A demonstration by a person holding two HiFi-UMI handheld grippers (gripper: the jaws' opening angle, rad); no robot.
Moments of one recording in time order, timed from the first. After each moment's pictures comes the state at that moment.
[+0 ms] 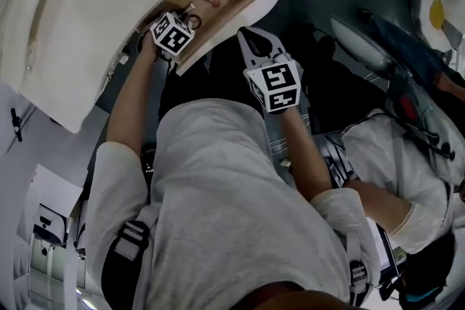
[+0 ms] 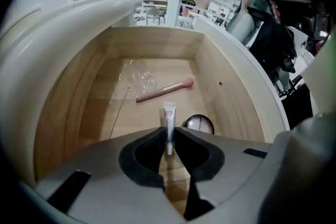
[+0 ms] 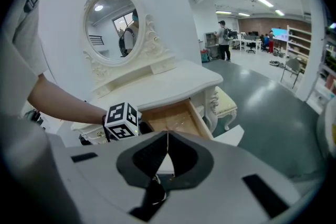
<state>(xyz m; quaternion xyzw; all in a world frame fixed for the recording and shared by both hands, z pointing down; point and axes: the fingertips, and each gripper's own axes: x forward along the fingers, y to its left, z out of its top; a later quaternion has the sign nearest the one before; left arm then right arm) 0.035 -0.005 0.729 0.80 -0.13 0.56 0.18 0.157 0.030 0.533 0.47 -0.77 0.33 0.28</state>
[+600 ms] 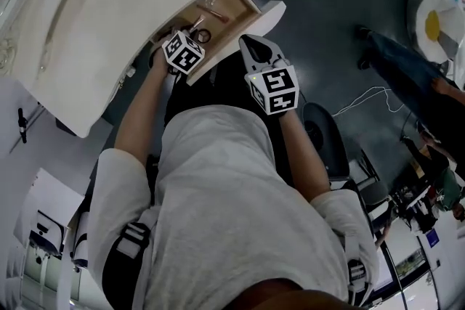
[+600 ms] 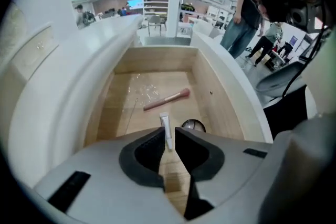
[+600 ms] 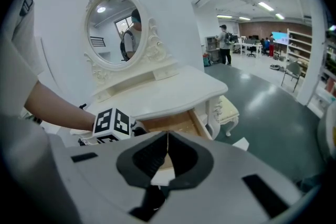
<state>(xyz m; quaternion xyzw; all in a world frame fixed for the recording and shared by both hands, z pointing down) 0.029 -0.010 0.694 0.81 -0.16 0.54 0.15 0.138 0.009 0.515 0.48 -0.78 0.32 0.27</state>
